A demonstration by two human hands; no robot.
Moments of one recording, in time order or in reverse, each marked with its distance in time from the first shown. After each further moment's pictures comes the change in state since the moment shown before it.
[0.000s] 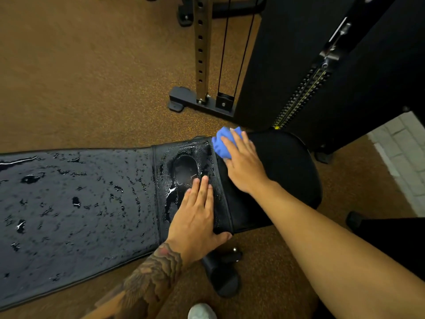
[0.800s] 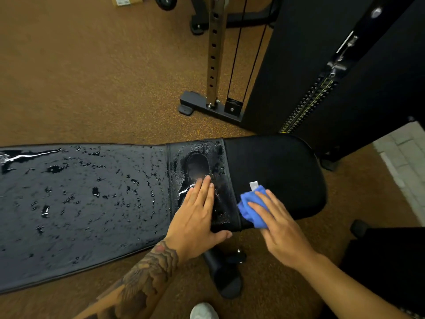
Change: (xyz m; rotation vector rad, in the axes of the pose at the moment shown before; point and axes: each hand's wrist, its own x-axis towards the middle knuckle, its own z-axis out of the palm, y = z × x) left_hand -0.022 -0.021 0.005 -0.106 0.132 0.037; right_hand -0.162 0.020 -0.018 0.064 -0.119 -0.163
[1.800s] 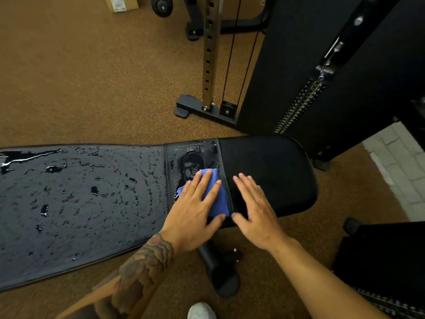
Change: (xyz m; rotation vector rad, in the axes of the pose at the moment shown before) left_hand -0.001 -0.001 -0.008 -0.038 0.107 0.096; right_hand 0.034 -0.045 -0.006 0.175 0.040 0.135
